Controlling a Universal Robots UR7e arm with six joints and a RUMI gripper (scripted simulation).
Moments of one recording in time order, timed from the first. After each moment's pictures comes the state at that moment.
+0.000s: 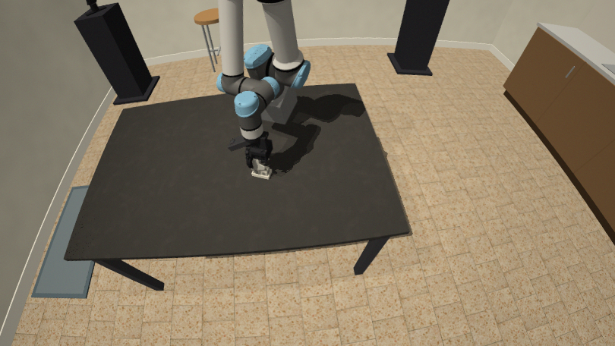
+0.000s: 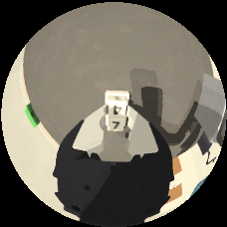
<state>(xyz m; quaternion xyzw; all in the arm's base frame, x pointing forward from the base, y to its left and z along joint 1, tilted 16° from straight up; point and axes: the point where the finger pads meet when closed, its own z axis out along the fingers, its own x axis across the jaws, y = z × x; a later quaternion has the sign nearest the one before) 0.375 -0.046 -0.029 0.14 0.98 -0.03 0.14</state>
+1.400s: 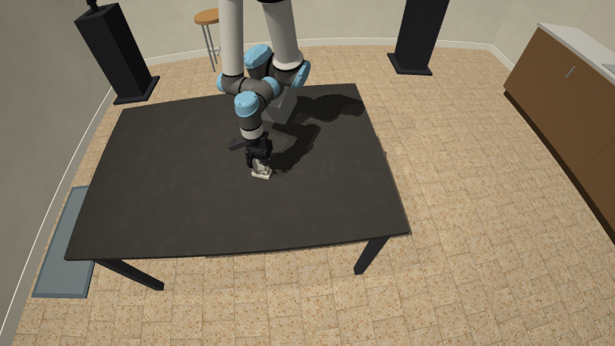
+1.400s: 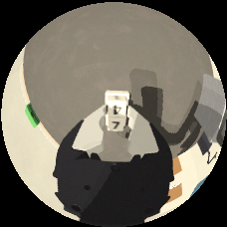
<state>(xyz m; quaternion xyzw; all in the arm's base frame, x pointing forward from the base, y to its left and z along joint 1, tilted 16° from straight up) 0.375 -0.046 -0.029 0.14 0.98 -0.03 0.14</state>
